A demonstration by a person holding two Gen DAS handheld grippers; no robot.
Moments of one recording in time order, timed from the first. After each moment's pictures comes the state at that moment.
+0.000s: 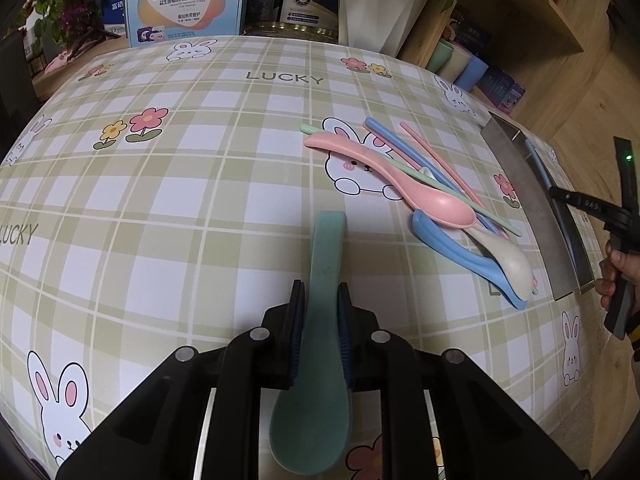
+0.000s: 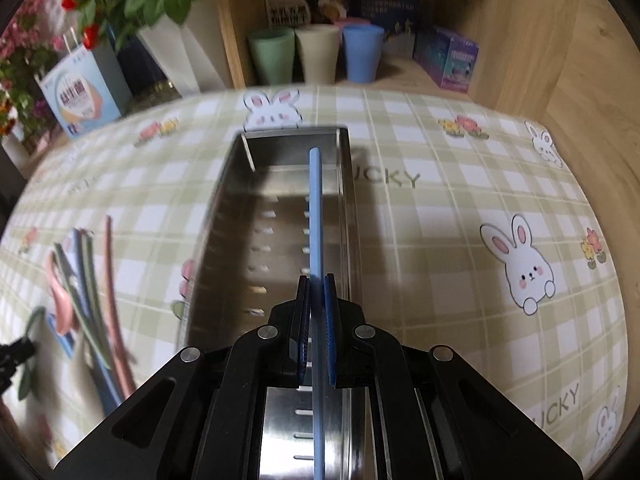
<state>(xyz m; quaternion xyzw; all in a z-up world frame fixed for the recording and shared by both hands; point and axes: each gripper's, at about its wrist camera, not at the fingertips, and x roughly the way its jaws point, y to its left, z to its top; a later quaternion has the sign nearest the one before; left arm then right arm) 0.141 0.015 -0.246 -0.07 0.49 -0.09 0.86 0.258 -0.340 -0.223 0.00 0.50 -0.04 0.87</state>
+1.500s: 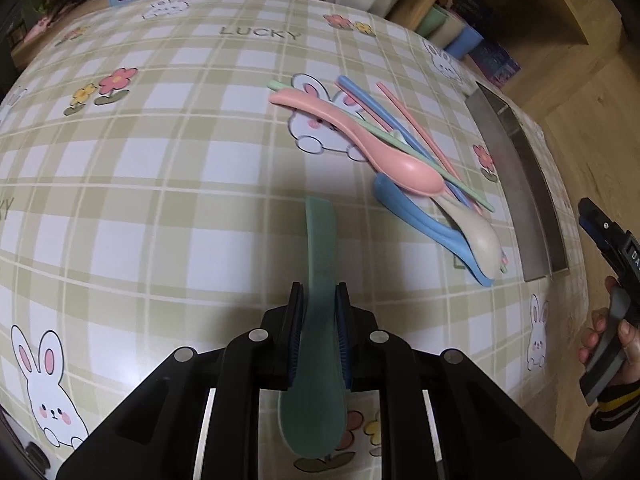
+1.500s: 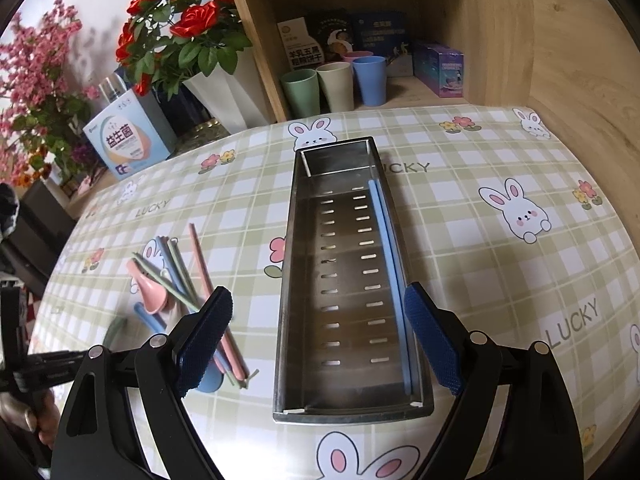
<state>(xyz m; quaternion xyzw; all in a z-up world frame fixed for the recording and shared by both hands) 0.144 -0.003 -0.244 -0.10 0.57 -0.12 0.81 0.169 -0.316 -0.176 0.10 0.43 0.00 0.90</state>
